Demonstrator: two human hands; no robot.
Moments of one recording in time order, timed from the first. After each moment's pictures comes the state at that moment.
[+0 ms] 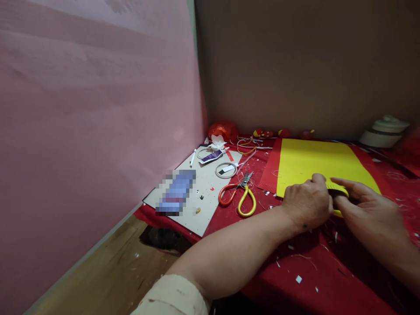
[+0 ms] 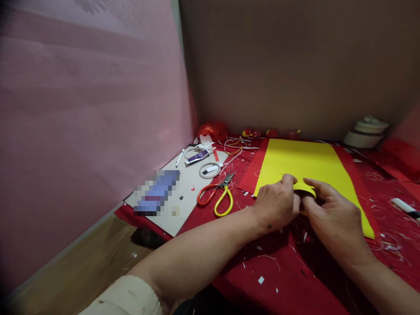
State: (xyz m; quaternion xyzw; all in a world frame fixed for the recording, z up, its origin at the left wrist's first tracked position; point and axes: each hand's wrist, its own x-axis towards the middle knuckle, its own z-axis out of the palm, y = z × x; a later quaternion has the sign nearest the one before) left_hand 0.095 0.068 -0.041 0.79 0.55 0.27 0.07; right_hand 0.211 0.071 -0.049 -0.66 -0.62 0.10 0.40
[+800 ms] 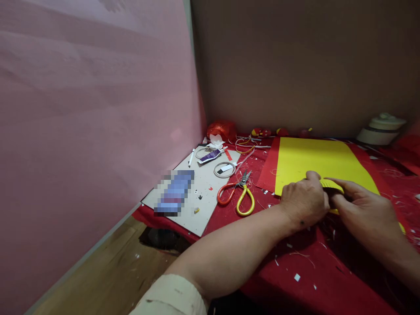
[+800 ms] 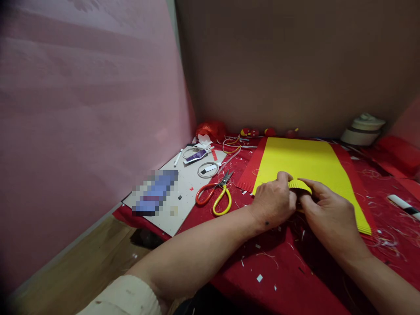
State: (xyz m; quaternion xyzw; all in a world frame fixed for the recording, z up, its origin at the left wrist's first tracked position) left_hand 0.095 0.071 -0.042 0.77 0.56 0.27 0.10; right_hand 0.209 0.070 -0.045 -0.66 -0.63 0.11 0.39
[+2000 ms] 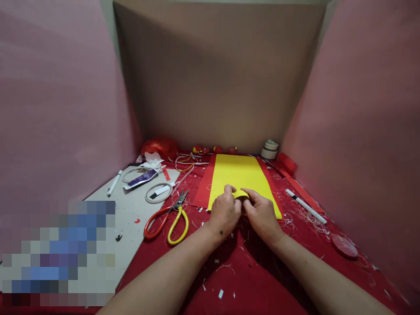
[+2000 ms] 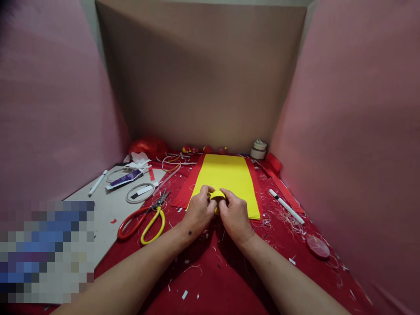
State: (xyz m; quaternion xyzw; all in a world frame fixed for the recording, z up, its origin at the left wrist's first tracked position) left_hand 0.096 0.085 -0.051 0.72 0.58 0.35 0.15; right_hand 0.210 0.078 -0.058 -0.56 -0.65 0.14 0.49
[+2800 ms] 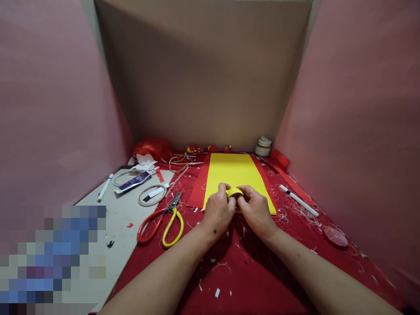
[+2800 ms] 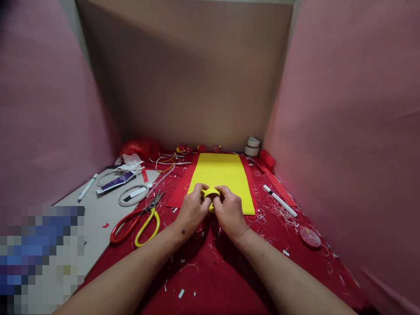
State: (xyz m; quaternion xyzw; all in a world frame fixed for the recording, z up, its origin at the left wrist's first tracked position) left_hand 0.095 0.084 -0.045 0.71 0.58 0.36 0.16; right_hand 0.208 0.076 -0.055 -0.55 -0.64 0.17 0.51
